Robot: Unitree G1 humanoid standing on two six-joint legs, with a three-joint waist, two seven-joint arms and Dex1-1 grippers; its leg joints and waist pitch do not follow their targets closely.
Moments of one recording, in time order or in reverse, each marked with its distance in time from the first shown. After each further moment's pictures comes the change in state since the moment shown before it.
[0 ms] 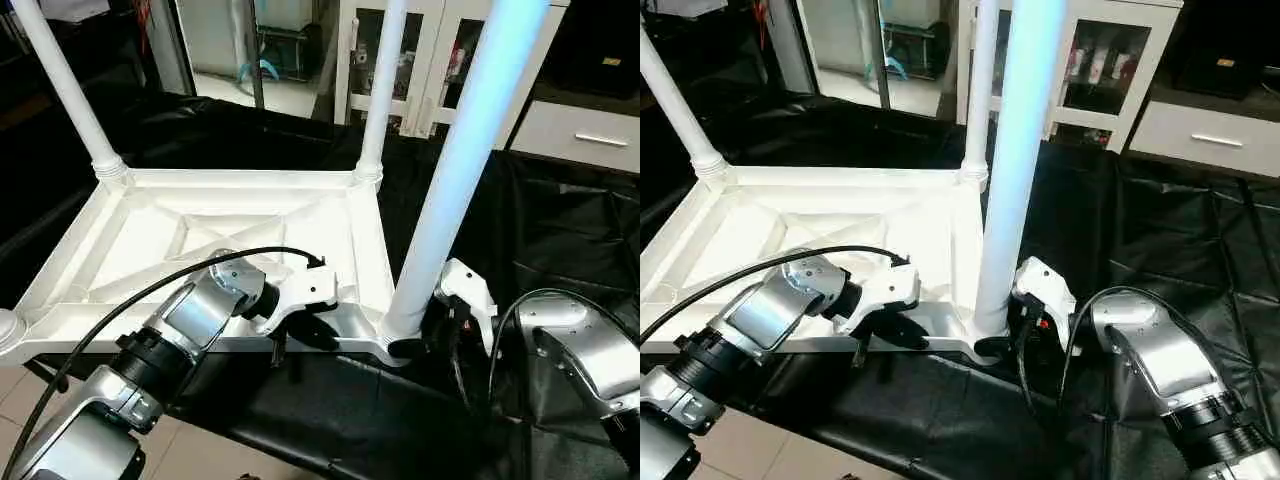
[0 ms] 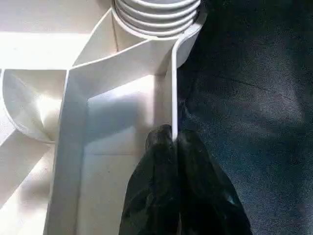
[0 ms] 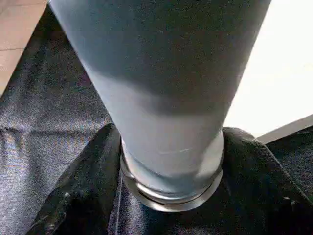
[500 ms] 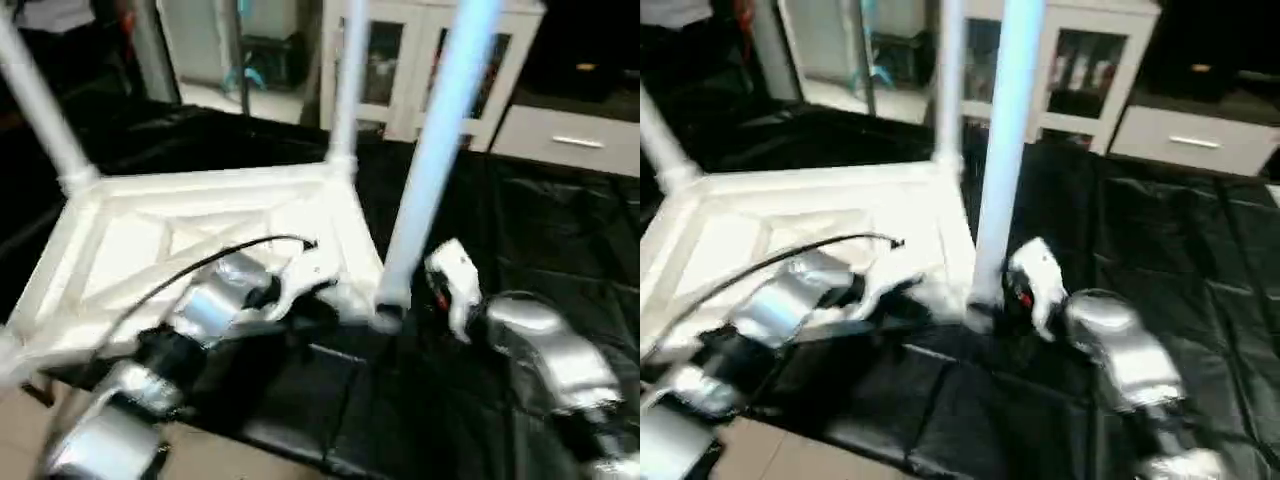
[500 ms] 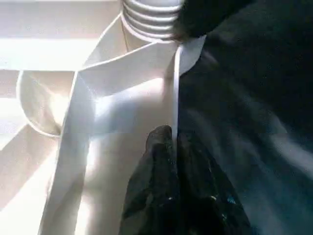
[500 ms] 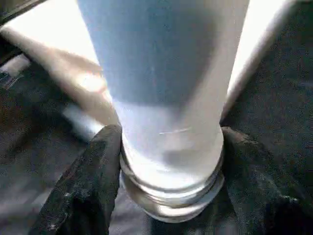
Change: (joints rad) left arm -0.060 -0.185 0.112 0.202 0.040 0.055 0.338; right arm -0.044 0.315 -0.177 0.187 -0.024 0.056 -0.541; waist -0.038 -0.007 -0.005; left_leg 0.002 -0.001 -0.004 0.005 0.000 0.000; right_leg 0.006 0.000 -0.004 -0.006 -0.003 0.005
